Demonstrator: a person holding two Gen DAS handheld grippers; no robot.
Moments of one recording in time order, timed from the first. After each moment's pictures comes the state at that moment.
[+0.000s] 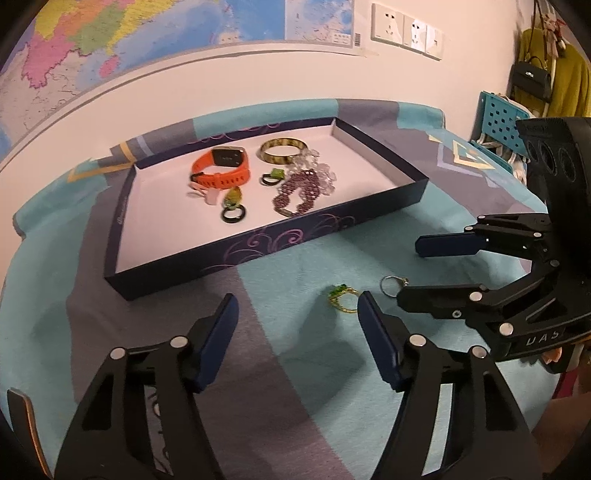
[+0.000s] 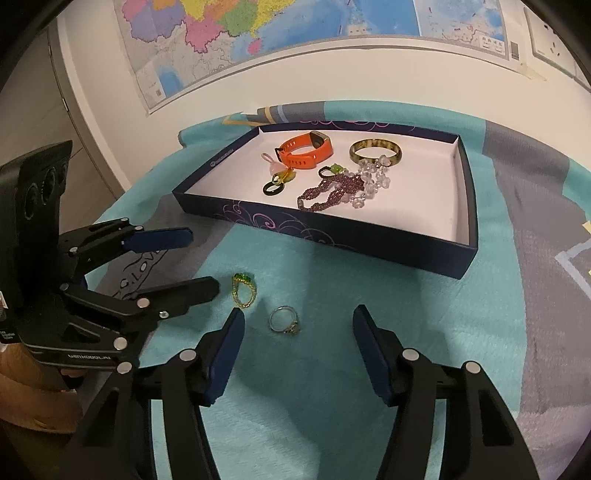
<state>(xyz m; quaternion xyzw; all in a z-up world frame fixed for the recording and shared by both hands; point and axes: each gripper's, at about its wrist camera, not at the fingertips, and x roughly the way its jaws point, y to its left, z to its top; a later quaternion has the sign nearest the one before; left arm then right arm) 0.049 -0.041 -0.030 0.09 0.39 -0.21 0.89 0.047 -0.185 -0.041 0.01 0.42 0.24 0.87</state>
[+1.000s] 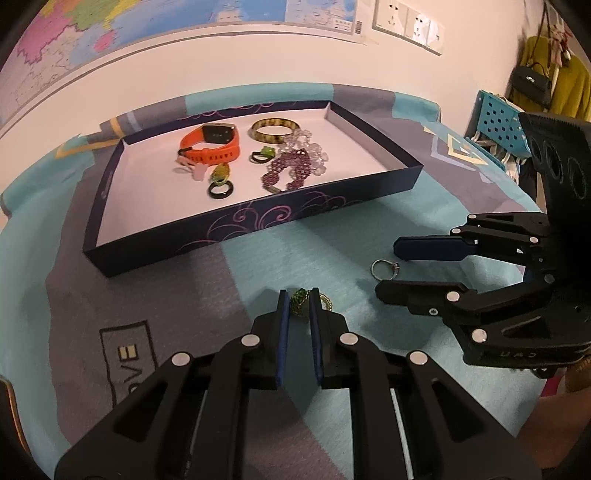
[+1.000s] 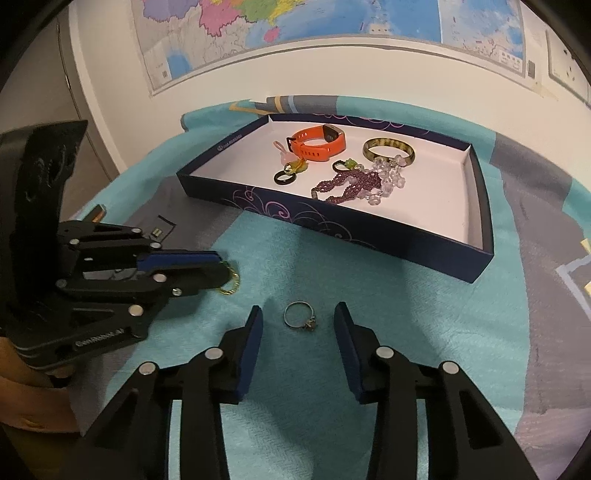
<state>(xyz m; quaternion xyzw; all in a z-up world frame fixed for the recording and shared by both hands) 0.048 -0.039 -0.039 0.07 0.42 -0.22 0.88 0.042 -0.162 -0.042 -0.05 0.42 0.23 0.88</state>
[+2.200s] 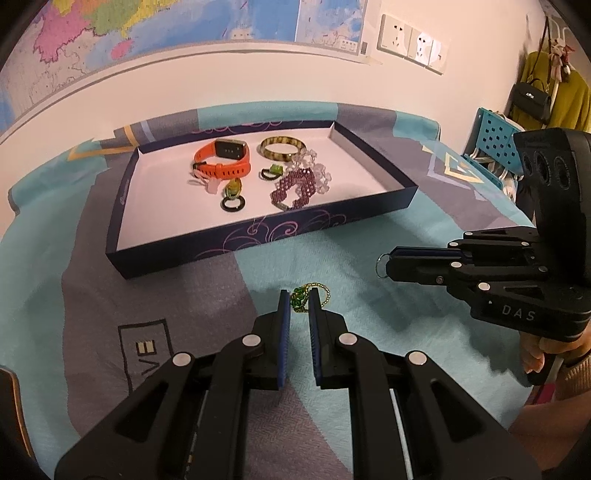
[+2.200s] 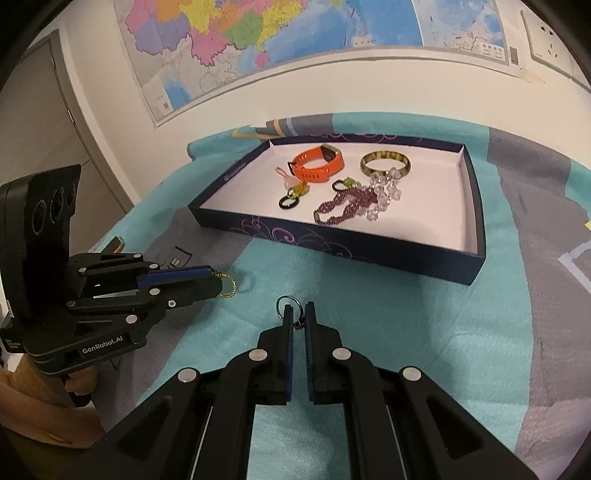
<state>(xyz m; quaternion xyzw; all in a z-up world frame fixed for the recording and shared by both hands) 0.039 -0.027 -0.021 0.05 0.40 -0.22 0.89 0.043 -0.180 -0.027 0.03 0.40 0.25 0.88</state>
